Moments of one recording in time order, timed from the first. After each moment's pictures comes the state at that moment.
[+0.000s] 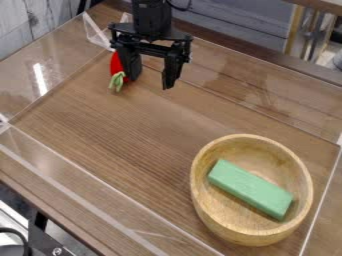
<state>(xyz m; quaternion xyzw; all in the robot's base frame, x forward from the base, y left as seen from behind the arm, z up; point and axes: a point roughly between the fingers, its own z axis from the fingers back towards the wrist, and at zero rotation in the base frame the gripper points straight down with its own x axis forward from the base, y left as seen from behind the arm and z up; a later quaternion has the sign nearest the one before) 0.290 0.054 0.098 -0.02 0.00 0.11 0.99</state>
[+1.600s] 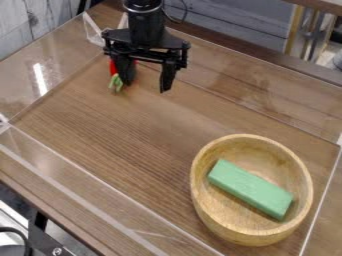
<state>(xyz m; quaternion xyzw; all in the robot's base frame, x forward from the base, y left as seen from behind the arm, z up) 0.288 0.058 0.094 0.02 -0.06 0.17 0.98</state>
